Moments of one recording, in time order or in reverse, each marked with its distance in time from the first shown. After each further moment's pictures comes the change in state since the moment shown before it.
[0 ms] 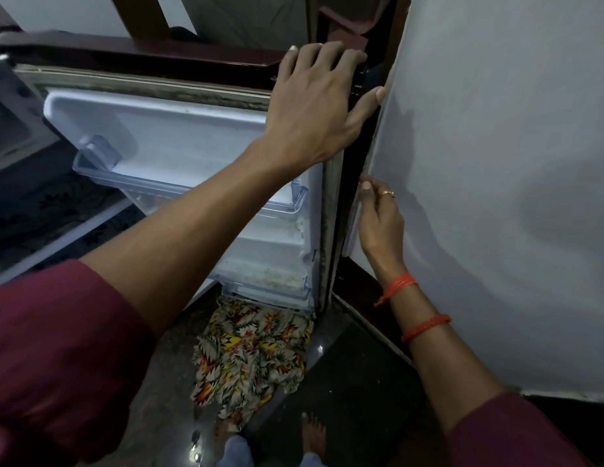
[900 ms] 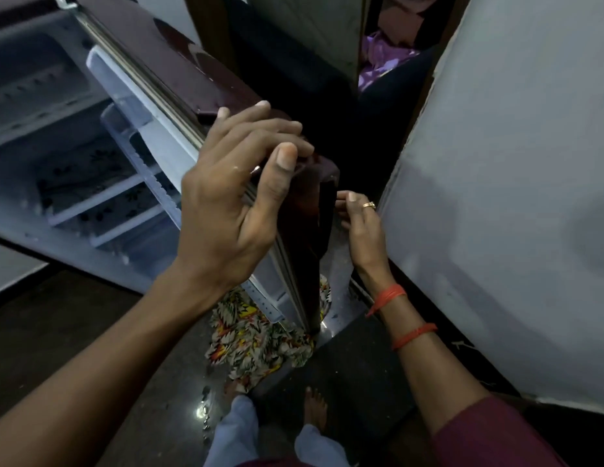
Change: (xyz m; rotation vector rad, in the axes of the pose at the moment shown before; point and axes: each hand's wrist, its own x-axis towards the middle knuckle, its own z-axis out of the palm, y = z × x) left_hand -0.193 -0.014 -0.065 -0.511 0.379 -0.130; right_hand -0.059 0.027 0.043 0.174 -0.315 -0.012
